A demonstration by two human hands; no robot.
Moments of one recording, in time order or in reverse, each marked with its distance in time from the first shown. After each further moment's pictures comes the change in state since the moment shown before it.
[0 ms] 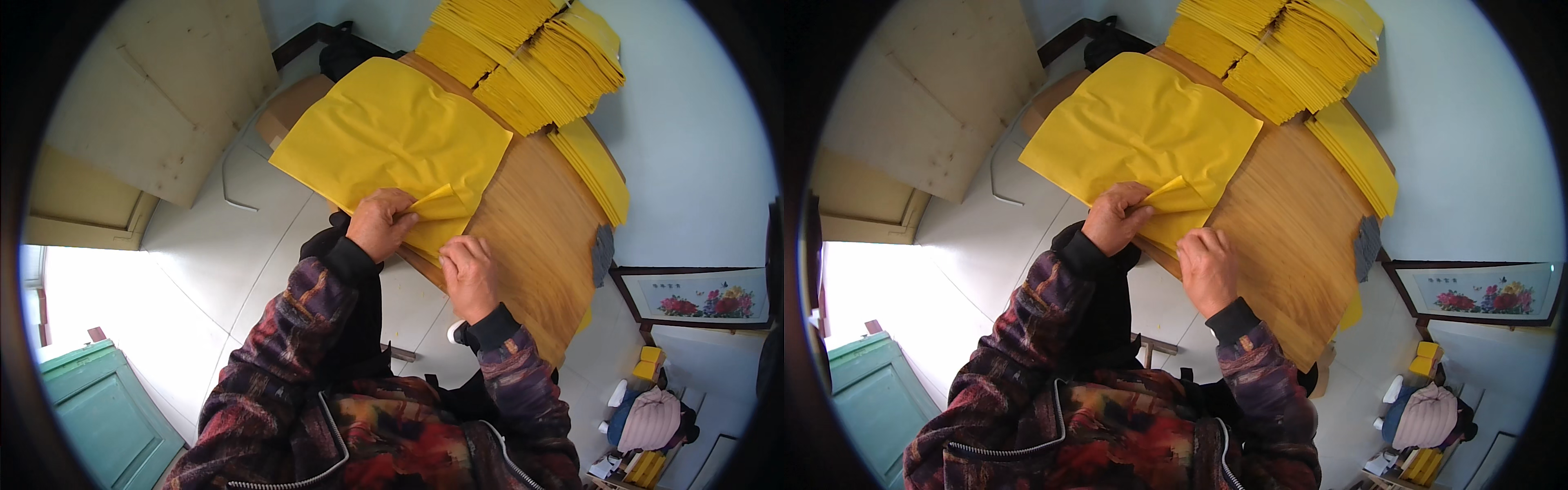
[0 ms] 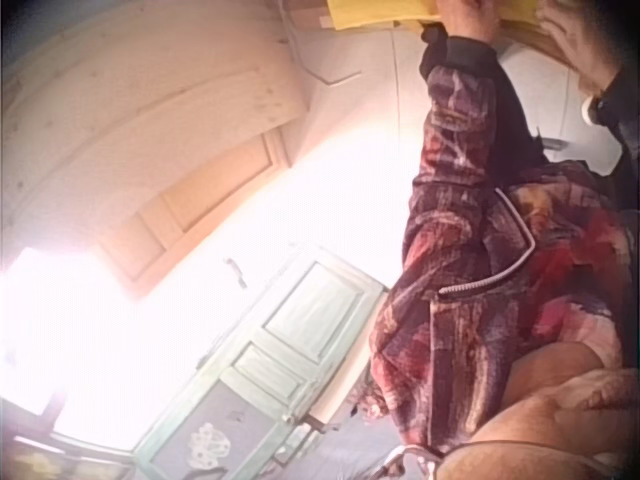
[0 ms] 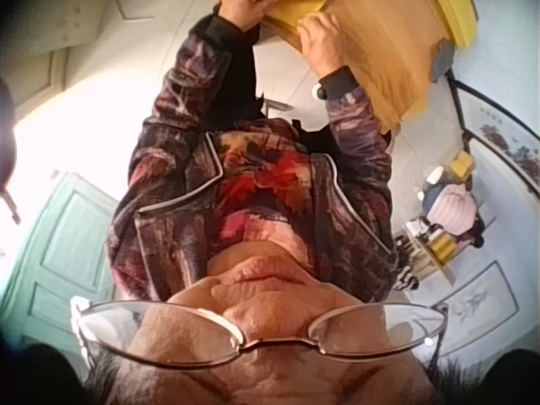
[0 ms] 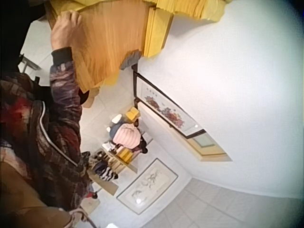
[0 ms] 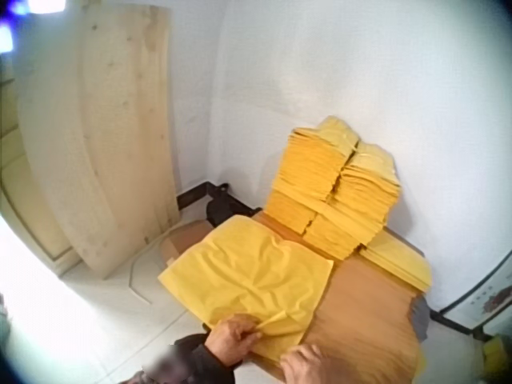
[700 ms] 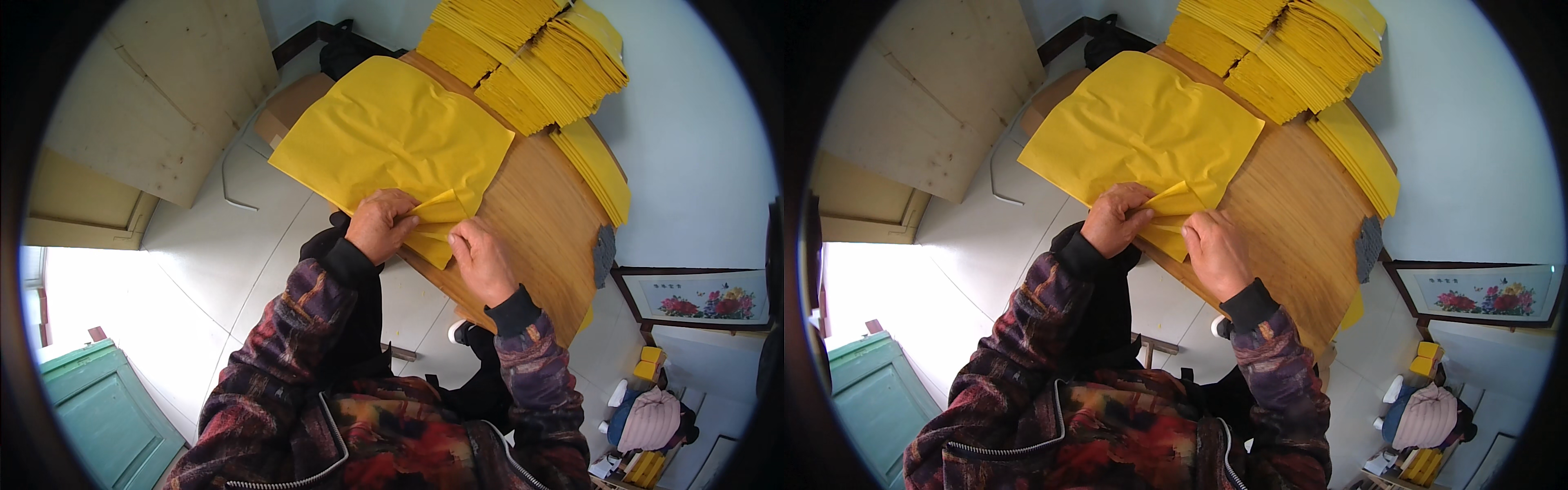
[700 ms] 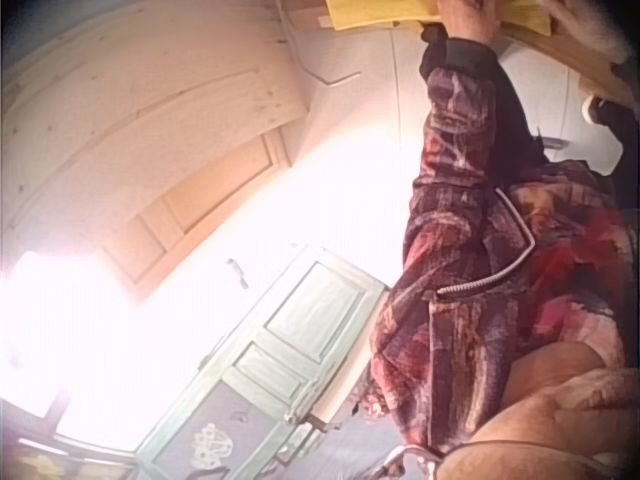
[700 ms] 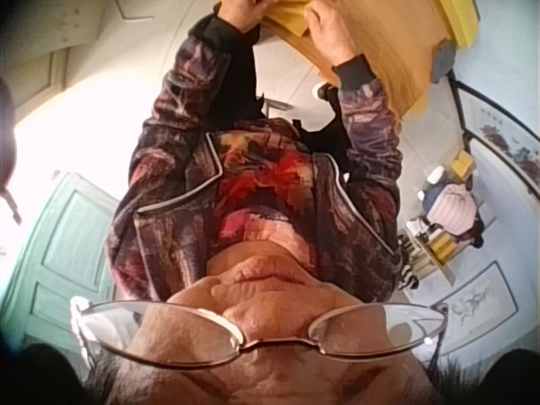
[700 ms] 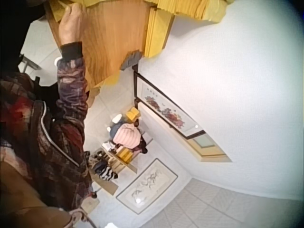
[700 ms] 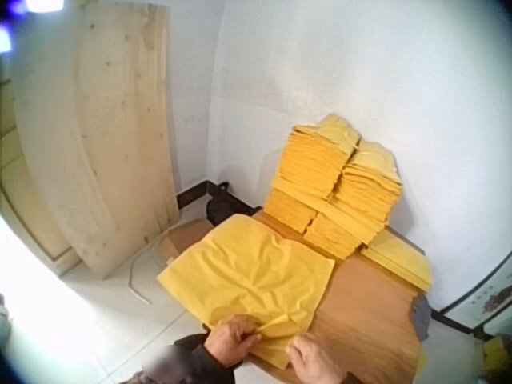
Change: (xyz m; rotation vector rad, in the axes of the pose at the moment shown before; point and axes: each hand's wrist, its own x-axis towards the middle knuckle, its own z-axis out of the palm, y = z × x) left_hand 0.002 -0.002 -0.004 0.005 -0.064 0.020; right_hand 0.036 0.005 -0.021 0.189 -0.133 0.092
